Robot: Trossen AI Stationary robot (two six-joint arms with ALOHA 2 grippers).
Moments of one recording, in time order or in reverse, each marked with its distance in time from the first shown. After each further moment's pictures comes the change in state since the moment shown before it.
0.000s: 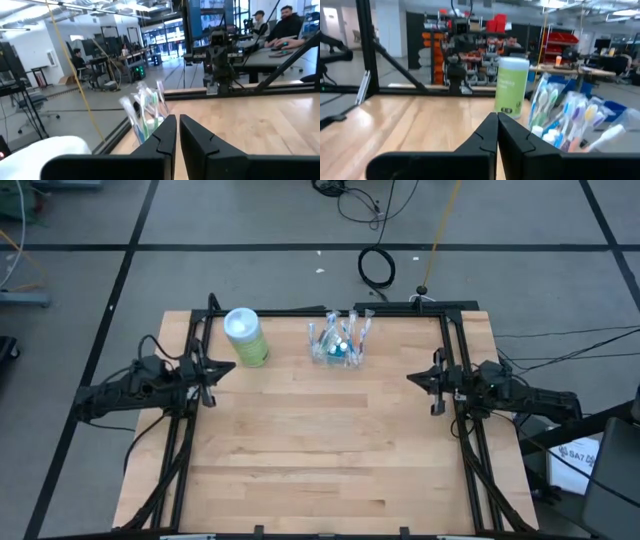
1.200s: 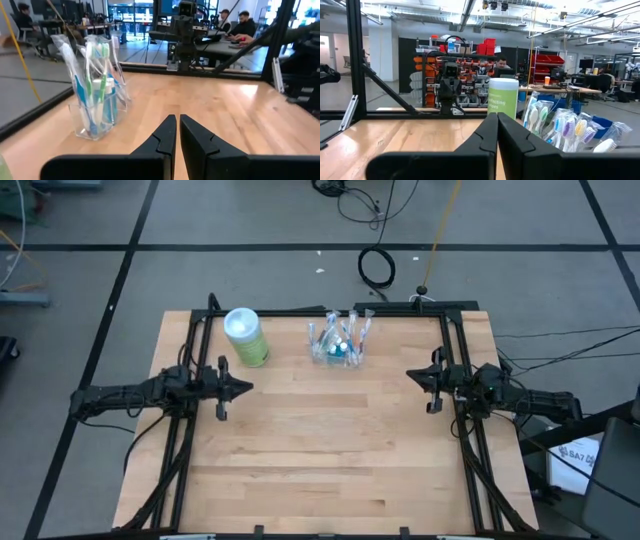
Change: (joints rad) left arm 0.000 0.069 -0.253 0.208 0.179 -0.216; right arm -0.001 0.004 -0.113 0.255 0.053 -0.001
